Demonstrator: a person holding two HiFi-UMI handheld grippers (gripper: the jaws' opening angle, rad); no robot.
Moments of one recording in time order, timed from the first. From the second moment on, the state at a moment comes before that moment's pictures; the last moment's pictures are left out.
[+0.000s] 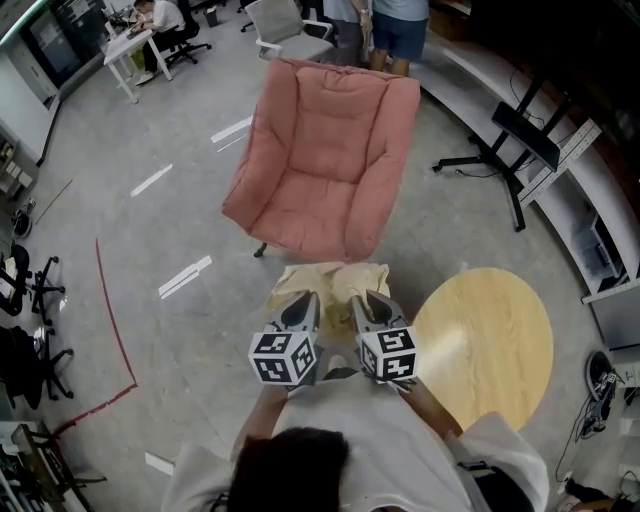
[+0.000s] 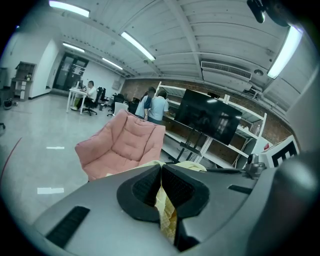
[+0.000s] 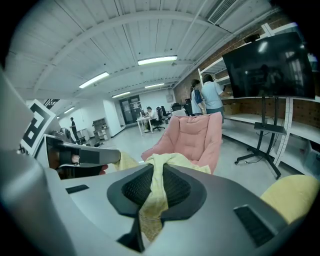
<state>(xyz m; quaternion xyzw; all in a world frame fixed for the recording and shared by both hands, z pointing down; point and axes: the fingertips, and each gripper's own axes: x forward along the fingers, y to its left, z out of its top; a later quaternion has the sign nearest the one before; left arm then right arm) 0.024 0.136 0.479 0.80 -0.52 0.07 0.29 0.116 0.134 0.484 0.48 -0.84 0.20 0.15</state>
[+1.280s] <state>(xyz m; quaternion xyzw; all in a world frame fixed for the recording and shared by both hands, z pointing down) 0.018 0.072 0.492 0.81 -0.51 0.07 0.29 0.112 0.076 0.490 0.51 -0.82 0.20 0.14</state>
